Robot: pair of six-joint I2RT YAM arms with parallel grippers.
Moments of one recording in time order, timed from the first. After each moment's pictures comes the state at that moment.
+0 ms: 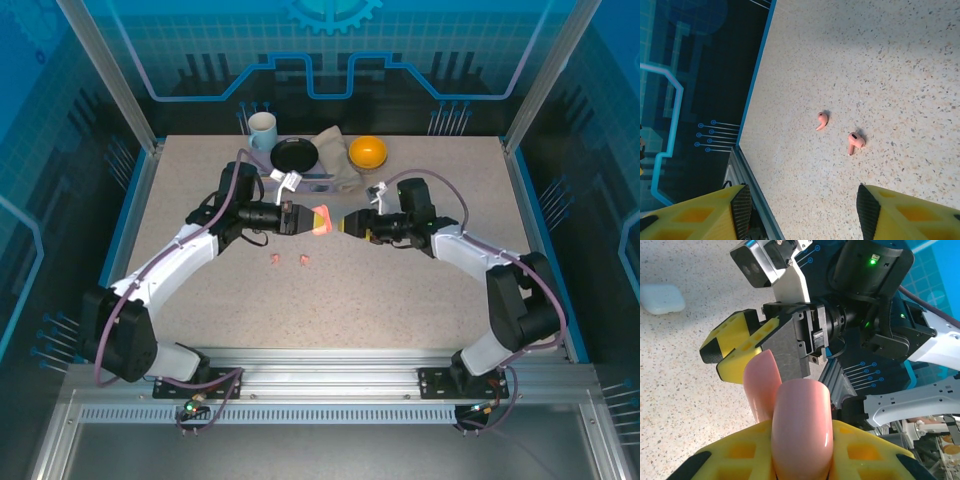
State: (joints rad) left arm -0.35 1.41 1.07 -0.23 0.96 -0.51; right arm 0.35 1.56 0.93 -0.03 -0.81 0.61
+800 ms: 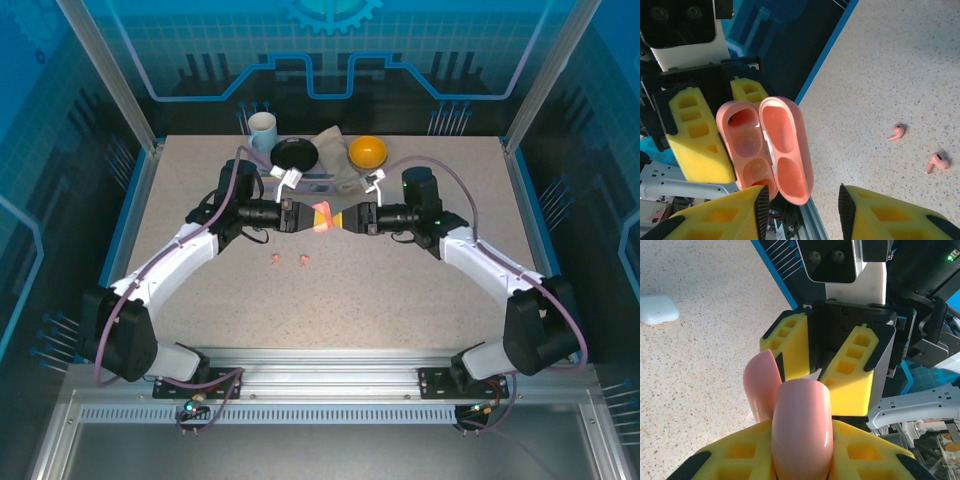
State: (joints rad) left arm -0.35 1.41 1.09 -0.21 0.97 -0.51; right arm 0.40 1.44 0.99 -0.02 -0.95 0.61
